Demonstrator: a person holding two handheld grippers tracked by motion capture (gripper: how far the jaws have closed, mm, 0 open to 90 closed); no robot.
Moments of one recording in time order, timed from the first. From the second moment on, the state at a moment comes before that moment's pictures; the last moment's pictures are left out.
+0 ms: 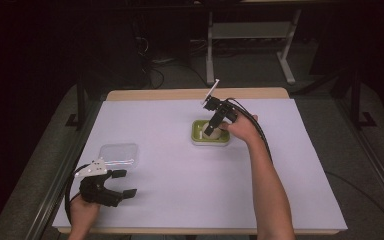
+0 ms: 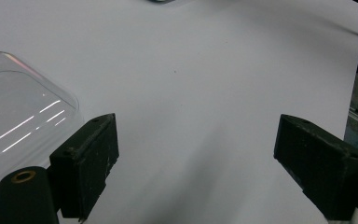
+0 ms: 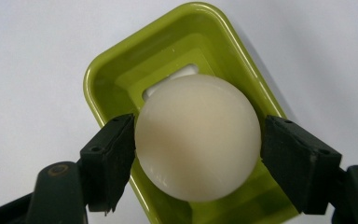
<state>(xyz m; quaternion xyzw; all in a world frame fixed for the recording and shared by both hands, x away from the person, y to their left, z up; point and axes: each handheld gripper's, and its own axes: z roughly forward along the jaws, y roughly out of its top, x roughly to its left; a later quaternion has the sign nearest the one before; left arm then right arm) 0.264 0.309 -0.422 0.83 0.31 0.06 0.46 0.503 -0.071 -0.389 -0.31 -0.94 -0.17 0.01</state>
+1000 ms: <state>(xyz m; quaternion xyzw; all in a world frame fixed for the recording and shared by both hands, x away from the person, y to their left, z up) 0.264 0.306 -0.422 0.83 0.31 0.06 0.46 0.484 -0.091 -0.371 -0.31 -0.93 -0.20 0.00</state>
